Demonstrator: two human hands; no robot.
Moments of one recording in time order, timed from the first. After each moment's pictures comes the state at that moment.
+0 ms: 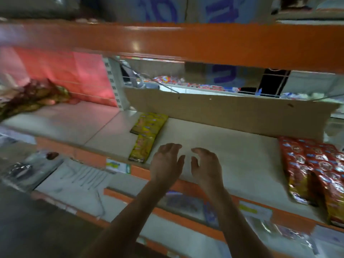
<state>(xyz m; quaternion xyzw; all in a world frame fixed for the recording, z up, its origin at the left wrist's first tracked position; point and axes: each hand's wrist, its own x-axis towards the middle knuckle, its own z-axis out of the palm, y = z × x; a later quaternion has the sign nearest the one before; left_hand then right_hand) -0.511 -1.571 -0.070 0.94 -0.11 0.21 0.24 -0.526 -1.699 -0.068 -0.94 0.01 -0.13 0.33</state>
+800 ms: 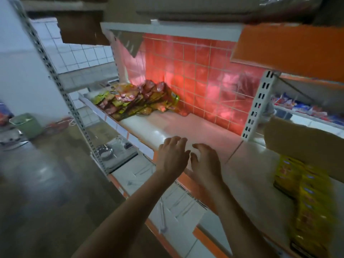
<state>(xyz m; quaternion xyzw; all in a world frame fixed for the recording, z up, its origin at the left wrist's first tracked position) -0.385 -1.148 -0.066 0.97 0.07 0.20 0.12 -0.360 -1.258 -0.069 -0.91 -0.15 -0.06 0.38</state>
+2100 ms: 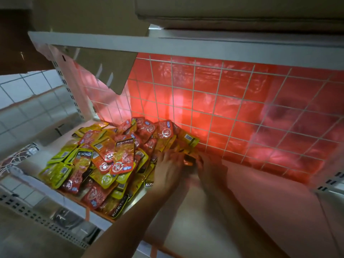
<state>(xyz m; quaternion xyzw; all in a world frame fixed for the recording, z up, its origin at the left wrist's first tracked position) -0.104 -0.895 -0.121 0.97 -0.12 0.20 0.00 -0.104 -1.045 -0.113 -0.97 0.01 -0.09 0.23</state>
